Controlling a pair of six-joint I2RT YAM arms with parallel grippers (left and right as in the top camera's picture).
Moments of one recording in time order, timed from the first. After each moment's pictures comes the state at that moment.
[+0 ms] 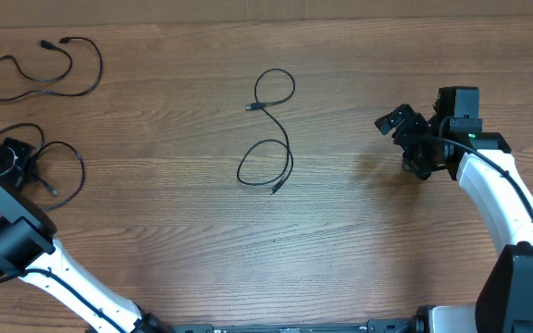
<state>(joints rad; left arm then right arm) 0.73 2.32 1.94 -1.15 0.08 -0.51 -0.05 1.58 1.05 -0.54 -0.29 0.78</state>
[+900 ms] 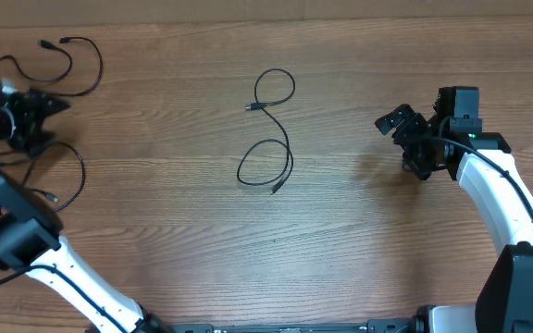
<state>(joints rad) 0.65 2.32 2.14 -1.27 0.73 -0.04 -0.05 1.58 1.05 -0.54 -0.29 0.78</state>
